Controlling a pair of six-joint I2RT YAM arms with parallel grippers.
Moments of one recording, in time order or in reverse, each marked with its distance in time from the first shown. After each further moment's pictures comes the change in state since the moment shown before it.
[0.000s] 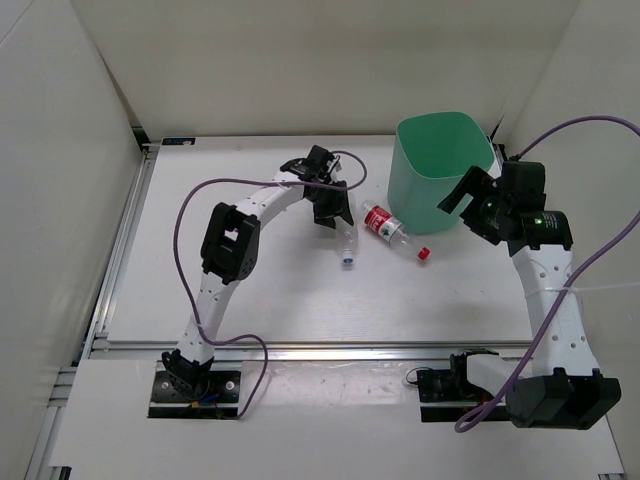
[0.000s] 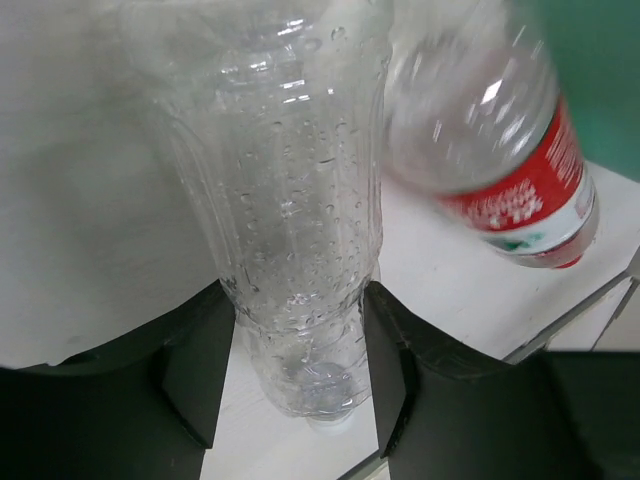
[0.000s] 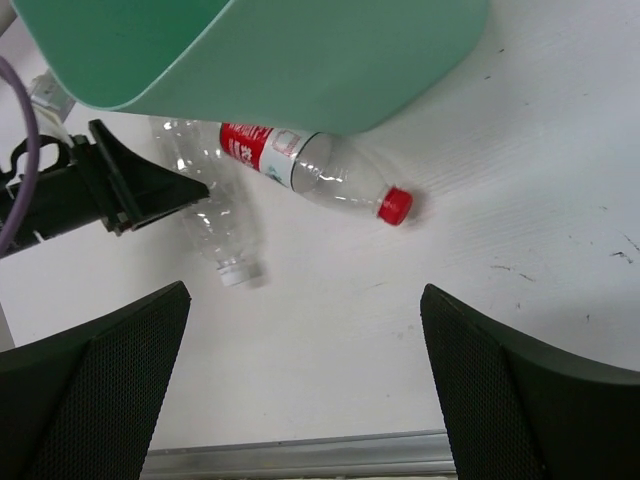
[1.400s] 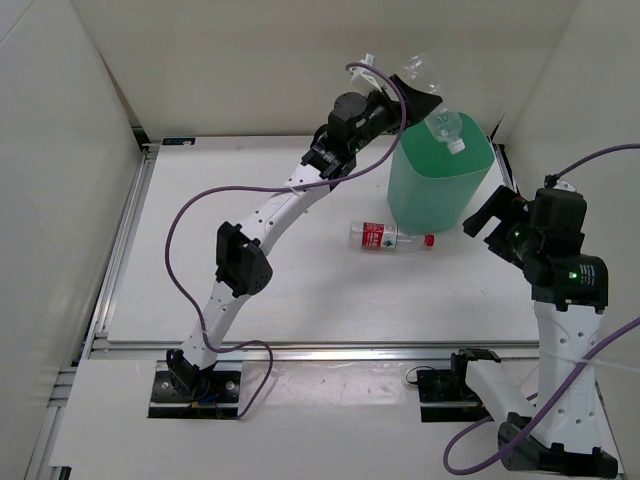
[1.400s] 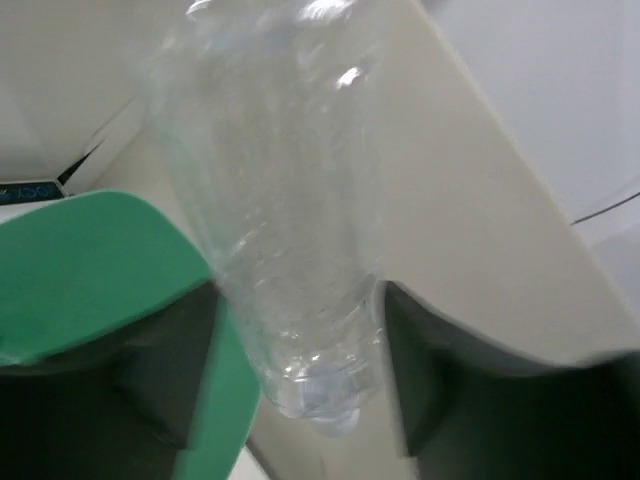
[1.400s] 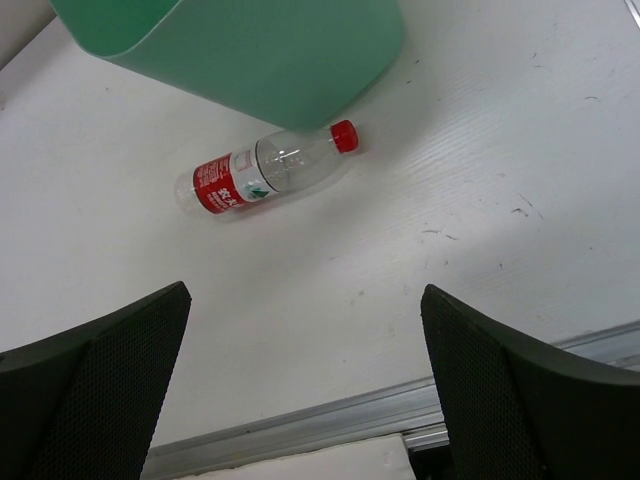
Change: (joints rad) left arm -0.177 -0.023 0.473 0.823 -0.238 -0.372; right arm -0.069 -0.227 0.070 -0.211 0.070 -0.066
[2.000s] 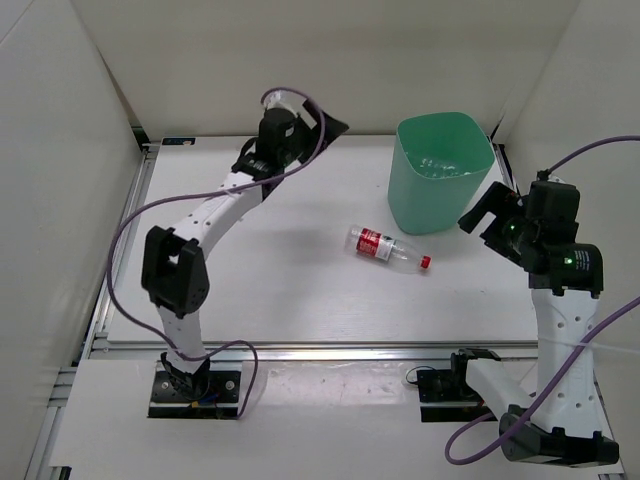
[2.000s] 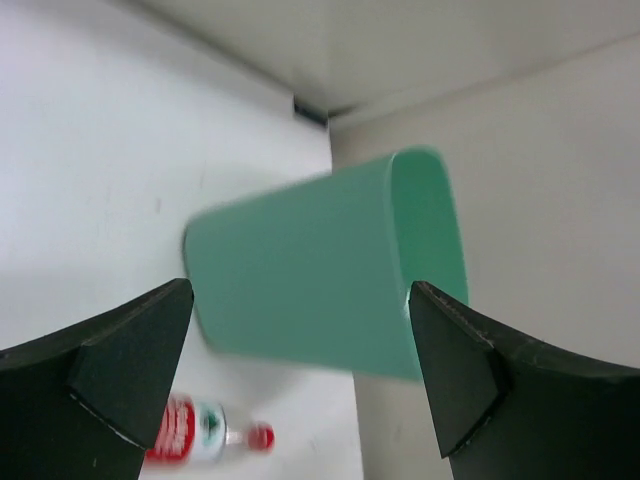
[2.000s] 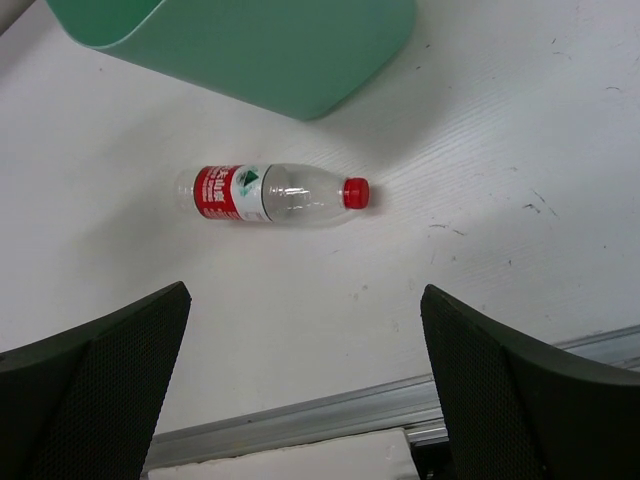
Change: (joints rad) left arm 0.226 -0.449 -0.759 -0.126 -0.063 0.003; right arm 0.000 0.041 0.000 -0.001 -0.026 -0.009
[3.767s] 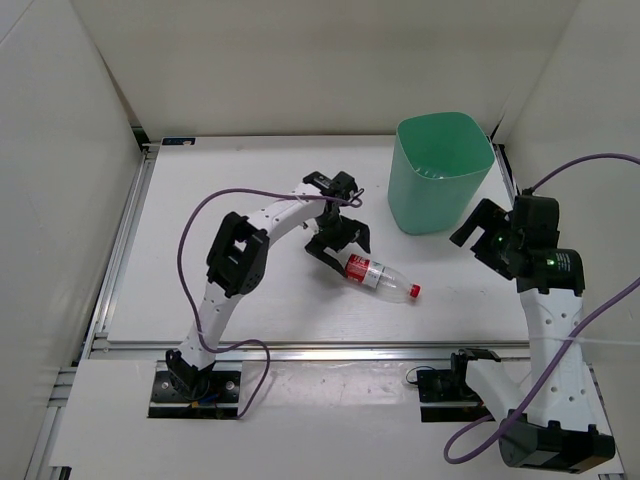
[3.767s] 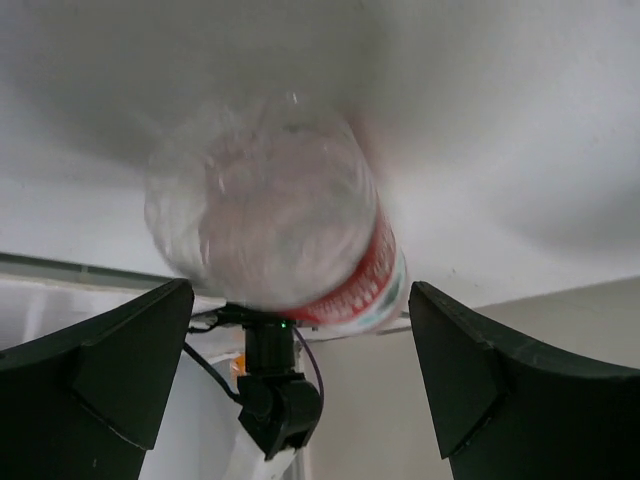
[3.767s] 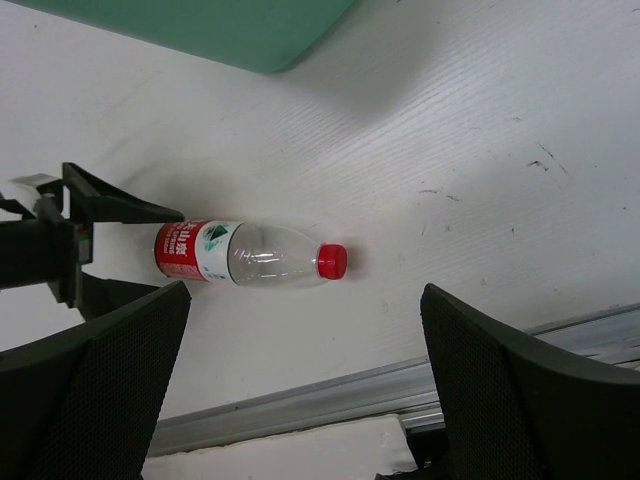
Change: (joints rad) left arm -0.199 0.363 0.227 -1.135 0.290 -0.570; right arm 0.000 -0.031 -0.186 0.051 -0.008 0.027
